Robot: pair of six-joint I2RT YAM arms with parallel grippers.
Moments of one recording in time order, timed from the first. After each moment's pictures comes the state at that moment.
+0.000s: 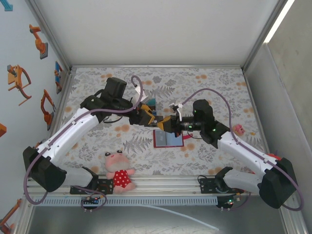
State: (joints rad) left arm -0.65 1.35 1.30 -0.76 0.74 0.23; right arm 0.64 1.11 0.74 0.05 -0.83 0.33
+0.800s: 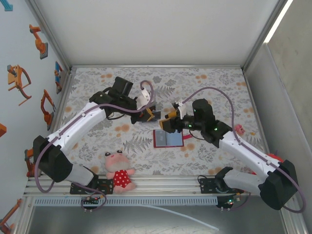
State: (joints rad) left arm -0.64 1.46 1.32 -0.79 0.60 0.50; right arm 0.65 1.09 0.78 -0.13 -0.54 0.25
